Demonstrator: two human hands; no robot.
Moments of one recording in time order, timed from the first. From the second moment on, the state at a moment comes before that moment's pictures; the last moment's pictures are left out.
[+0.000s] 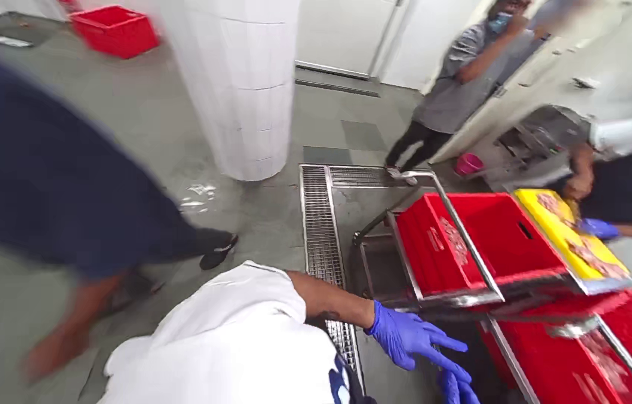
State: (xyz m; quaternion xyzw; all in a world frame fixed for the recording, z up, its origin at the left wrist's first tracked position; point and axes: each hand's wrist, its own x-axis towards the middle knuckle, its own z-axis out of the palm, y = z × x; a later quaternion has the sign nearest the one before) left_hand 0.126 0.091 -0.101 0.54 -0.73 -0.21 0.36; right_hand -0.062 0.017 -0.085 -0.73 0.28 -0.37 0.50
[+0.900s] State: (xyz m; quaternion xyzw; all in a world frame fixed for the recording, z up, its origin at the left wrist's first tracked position) left_hand 0.084 0.073 -0.076 0.30 -0.58 -0.63 0.41; right_hand -0.103 0.030 -0.124 -0.54 0.32 -0.46 0.63
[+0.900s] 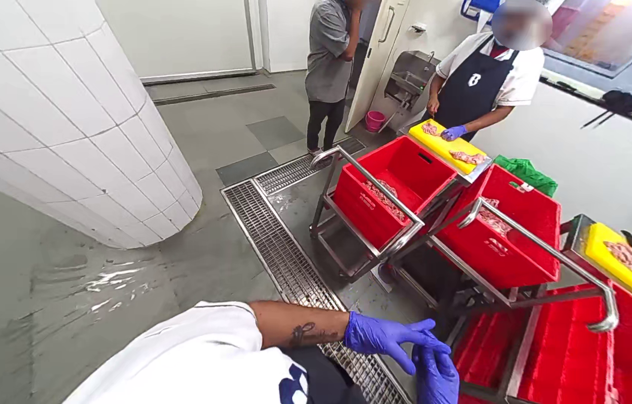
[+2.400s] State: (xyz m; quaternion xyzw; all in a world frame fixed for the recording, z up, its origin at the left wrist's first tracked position) left_hand -0.134 0.123 -0.111 -0.11 -0.21 -0.97 -0.05; right_hand -0.261 0.269 -0.071 -0.48 0.64 -0.57 0.16
